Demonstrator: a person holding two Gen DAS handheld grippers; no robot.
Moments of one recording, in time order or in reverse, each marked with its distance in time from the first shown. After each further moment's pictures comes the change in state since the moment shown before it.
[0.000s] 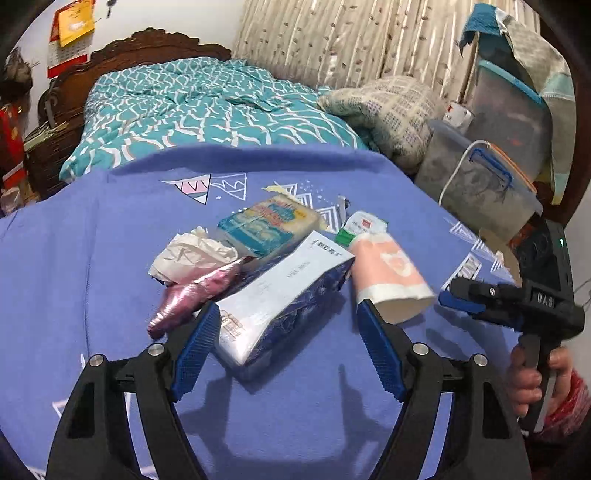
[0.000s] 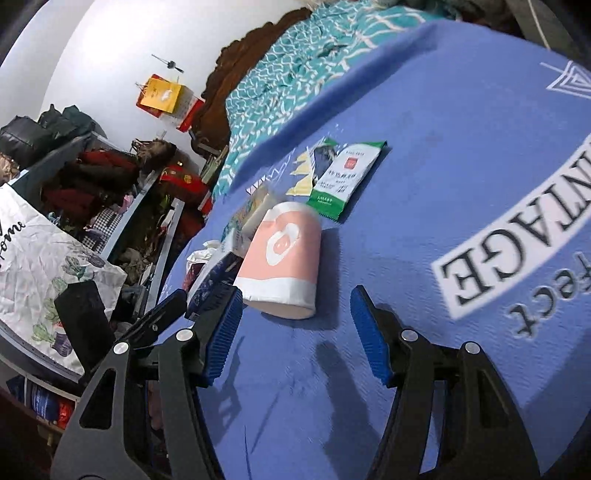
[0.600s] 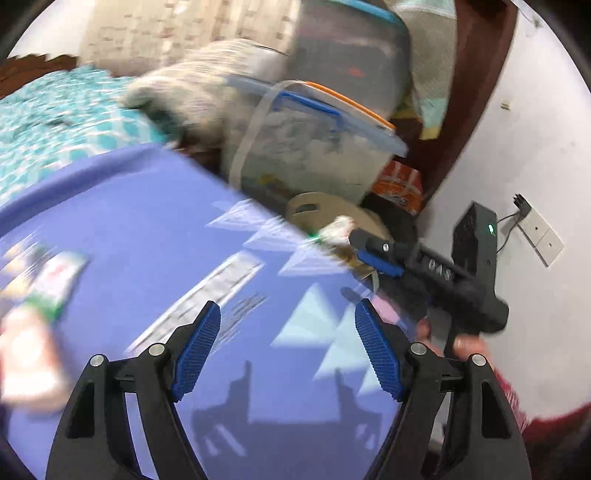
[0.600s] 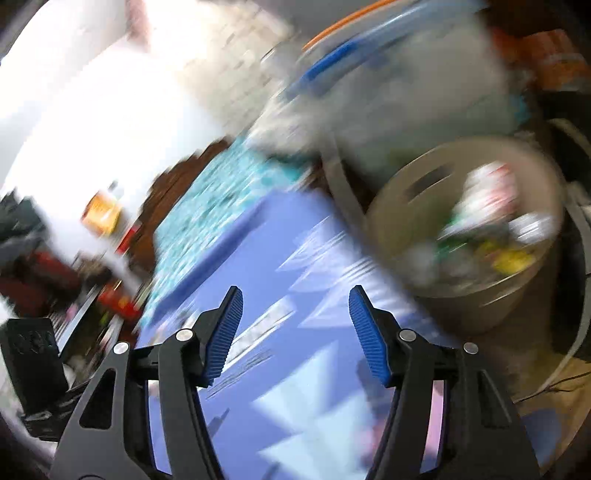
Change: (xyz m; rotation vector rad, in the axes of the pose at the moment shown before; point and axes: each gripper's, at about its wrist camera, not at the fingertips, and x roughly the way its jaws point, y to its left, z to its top) left arm 0.035 -0.250 0.013 0.234 0.082 -0.426; right arm -0.230 -0.123 -0.002 0.078 -0.485 -0.241
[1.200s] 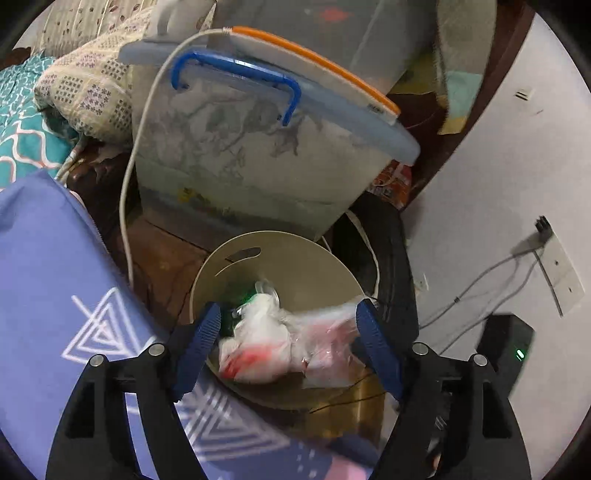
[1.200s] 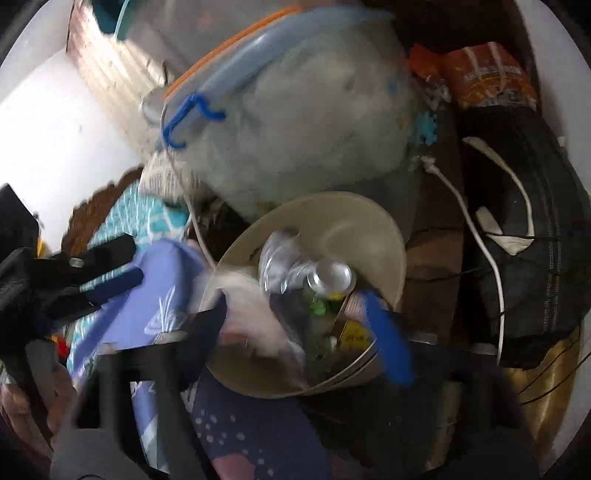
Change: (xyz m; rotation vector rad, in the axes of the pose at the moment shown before) left arm 0.223 -0.107 0.148 0.026 0.151 -0.139; right arm -0.043 -0.131 0.065 0.093 -0.151 -0.358
